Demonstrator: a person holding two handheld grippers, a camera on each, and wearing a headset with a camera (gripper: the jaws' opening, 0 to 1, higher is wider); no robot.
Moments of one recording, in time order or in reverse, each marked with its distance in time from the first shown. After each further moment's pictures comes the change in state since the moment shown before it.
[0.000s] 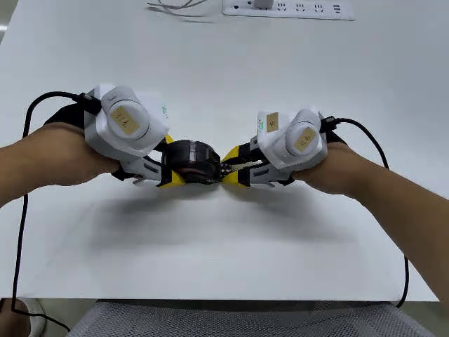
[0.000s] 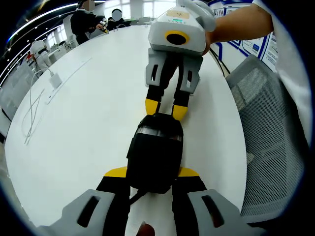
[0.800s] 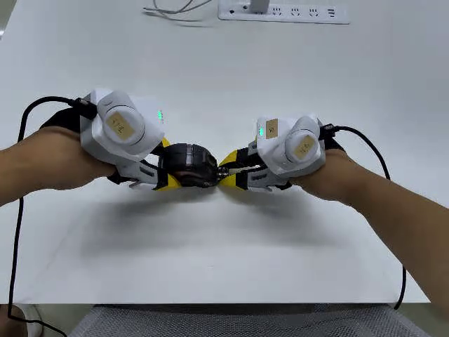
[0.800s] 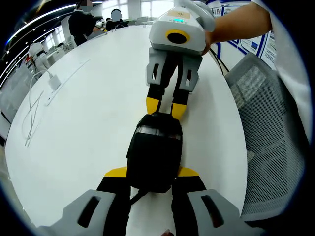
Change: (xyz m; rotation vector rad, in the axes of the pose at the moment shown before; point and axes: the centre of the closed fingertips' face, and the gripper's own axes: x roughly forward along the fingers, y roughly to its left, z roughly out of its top) left arm 0.000 0.000 0.000 0.017 0.002 -0.004; right arm -0.001 0.000 -0.001 -0.007 -0.013 -0.021
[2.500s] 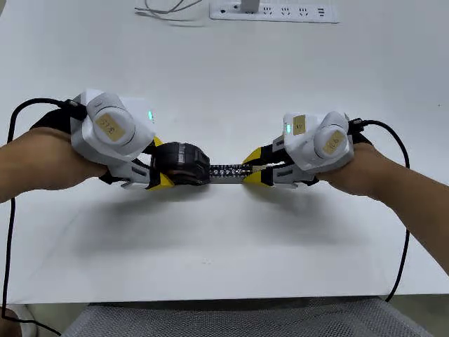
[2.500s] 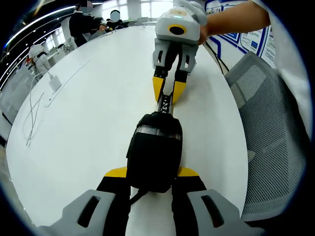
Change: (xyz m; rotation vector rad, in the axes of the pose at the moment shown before) left arm -0.001 0.000 0.000 0.007 -0.005 0.010; right arm -0.044 0.001 -0.033 0.008 0.067 -0.020
